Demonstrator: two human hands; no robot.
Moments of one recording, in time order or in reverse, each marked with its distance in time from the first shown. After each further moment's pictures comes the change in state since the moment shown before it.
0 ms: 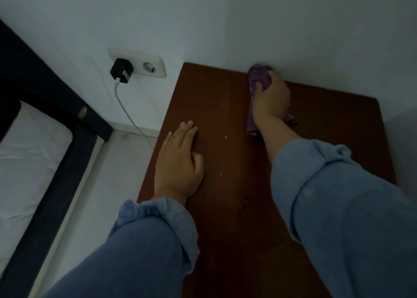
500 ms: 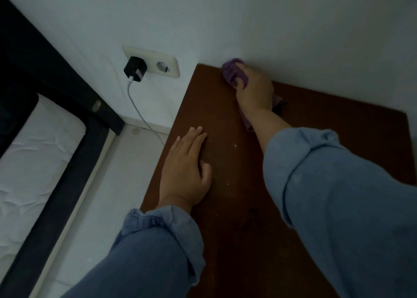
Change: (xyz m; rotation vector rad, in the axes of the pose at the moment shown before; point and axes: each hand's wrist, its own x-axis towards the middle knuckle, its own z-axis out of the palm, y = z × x) left_hand 0.004 -0.001 -0.001 -0.017 -0.011 -0.022; right_hand 0.018 -0.035 0.053 -0.033 -0.243 -0.432
